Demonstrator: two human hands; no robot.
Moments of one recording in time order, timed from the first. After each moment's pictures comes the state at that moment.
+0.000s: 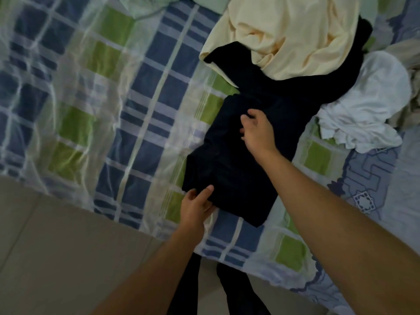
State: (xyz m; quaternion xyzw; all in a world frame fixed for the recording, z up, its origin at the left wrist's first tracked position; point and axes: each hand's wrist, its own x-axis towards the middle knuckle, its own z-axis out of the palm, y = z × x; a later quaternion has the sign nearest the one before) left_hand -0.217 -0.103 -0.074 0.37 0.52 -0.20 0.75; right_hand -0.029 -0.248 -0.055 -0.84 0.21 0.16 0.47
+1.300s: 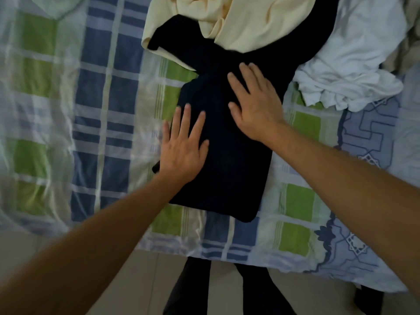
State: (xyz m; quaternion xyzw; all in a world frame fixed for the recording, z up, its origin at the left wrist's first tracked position) left_hand -0.077 -0.112 -0.105 0.98 -0.14 -0.10 0.12; right_hand -0.007 -0.333 -0.068 -0.99 -0.11 0.06 0.03
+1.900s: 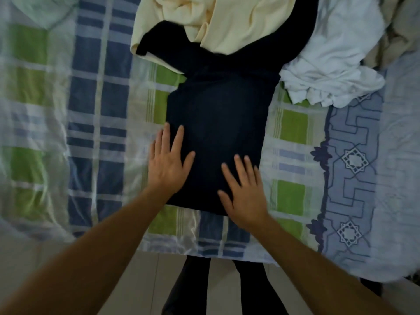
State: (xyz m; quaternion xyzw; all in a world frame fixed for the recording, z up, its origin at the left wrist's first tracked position) left_hand -0.107 -0.095 -0.120 0.97 -0.07 -0.14 0.17; right_hand -0.223 -0.313 -0.114 -0.98 -0.03 0.11 0.16
